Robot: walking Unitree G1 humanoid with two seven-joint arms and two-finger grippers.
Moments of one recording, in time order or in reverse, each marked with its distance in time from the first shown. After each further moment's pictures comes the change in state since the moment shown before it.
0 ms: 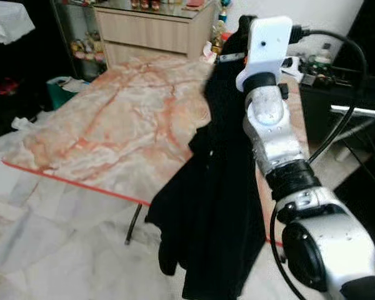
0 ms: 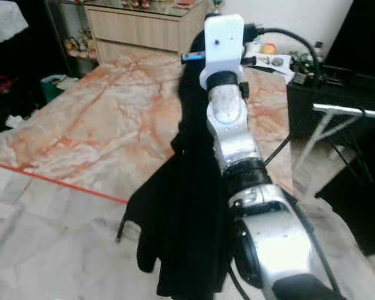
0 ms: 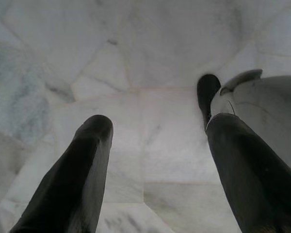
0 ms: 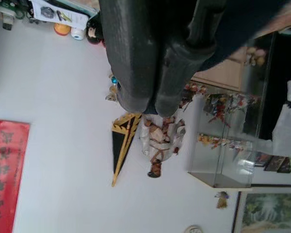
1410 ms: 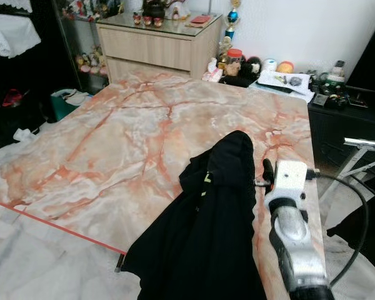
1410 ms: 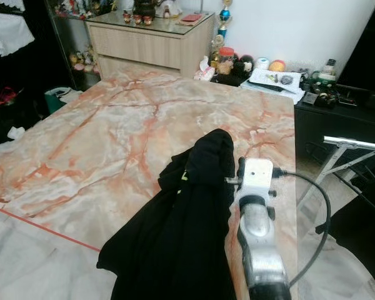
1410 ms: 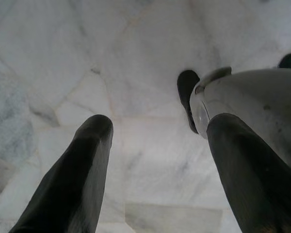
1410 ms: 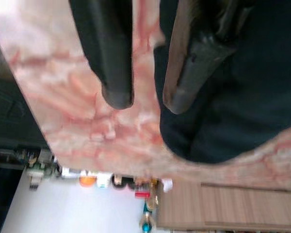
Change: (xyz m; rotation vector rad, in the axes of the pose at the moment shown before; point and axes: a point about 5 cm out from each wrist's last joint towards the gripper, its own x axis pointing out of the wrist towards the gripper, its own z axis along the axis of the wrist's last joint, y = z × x) left arm -0.001 -0.006 -0.008 0.015 0.028 -0.033; right arm -0.212 -0.037 -0.139 0.055 0.626 -0.148
